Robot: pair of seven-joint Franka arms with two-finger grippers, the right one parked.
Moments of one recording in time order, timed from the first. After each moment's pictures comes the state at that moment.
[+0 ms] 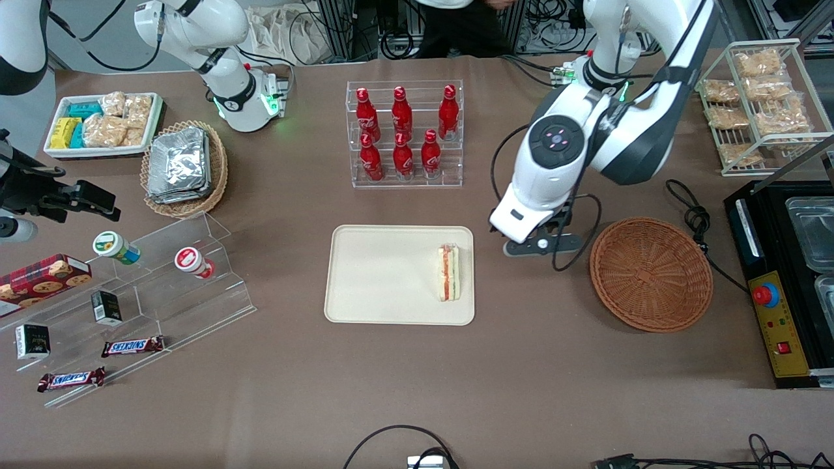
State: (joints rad) arm -0.21 0.24 -0.35 -1.73 0.12 1.86 -0.62
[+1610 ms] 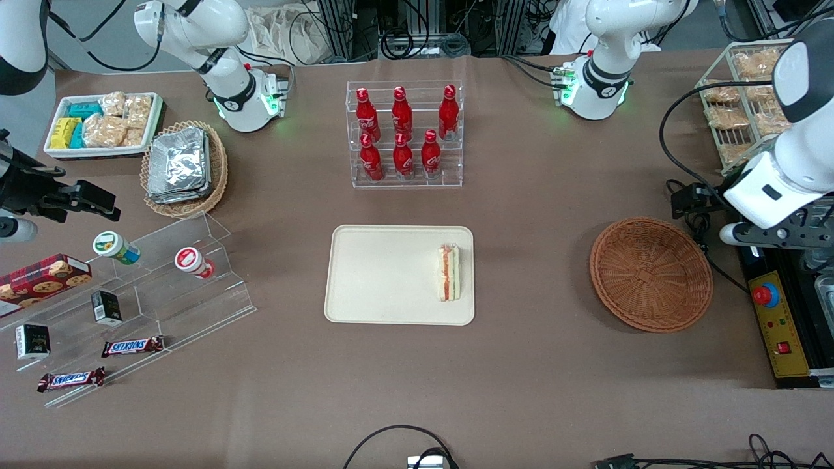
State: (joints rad) arm 0.25 0.10 -0.34 -1.61 0.04 1.60 0.01
